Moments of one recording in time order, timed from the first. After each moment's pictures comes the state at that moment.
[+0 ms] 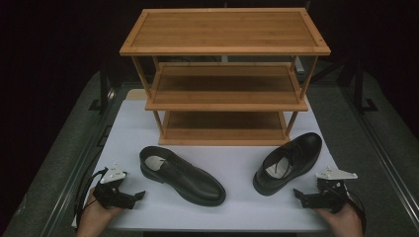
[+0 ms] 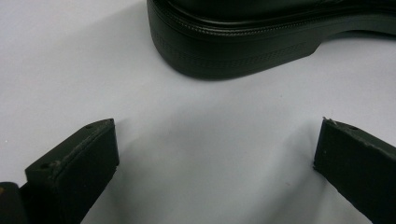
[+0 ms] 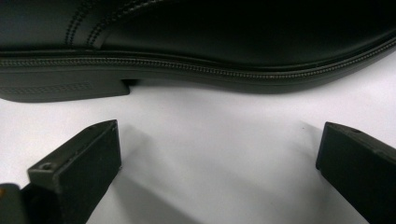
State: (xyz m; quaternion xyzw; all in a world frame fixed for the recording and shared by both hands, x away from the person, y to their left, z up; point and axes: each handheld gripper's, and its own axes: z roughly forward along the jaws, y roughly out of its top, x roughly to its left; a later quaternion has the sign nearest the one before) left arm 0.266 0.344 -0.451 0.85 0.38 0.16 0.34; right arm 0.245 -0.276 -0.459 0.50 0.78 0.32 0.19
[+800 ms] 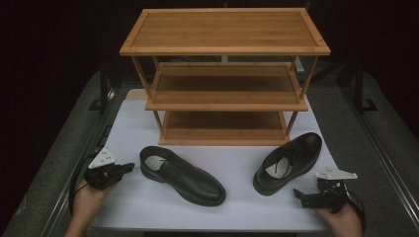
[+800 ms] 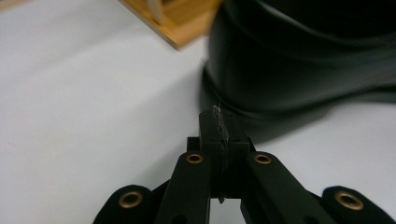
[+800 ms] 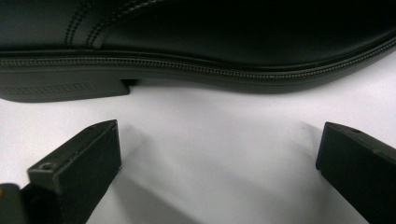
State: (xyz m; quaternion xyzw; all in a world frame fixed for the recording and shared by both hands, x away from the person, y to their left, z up) left arm 0.297 0.354 -0.406 0.84 0.35 0.20 0.36; right arm 0.245 -0.276 -0.459 0.50 0.78 0.32 0.19
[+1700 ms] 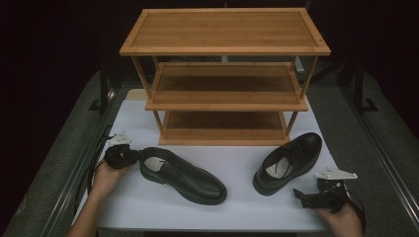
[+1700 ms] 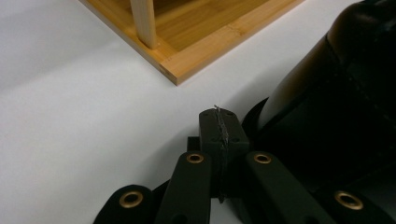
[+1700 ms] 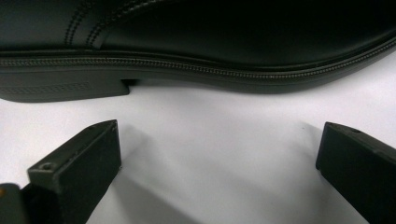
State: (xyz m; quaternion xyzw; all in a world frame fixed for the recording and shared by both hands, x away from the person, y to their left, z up) left arm 0.361 0.341 -0.433 0.84 0.34 0.12 0.41; right arm 0.245 -0.276 -0.459 0.50 0.78 0.32 0.19
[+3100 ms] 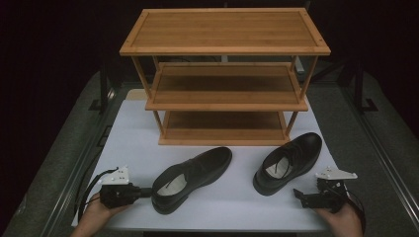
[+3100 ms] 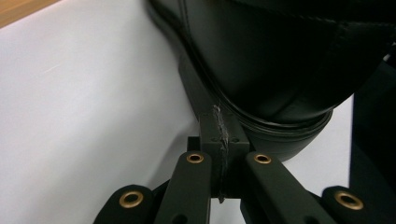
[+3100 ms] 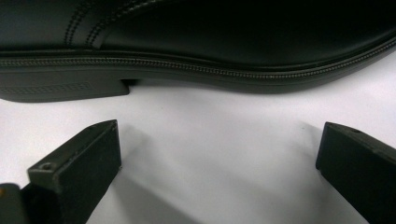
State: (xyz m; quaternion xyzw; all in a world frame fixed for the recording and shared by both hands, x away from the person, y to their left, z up) left arm 0.262 0.321 -0.436 0.87 0.23 0.02 0.43; right arm 0.245 -0.276 -0.459 0.50 0.78 0.32 0.19
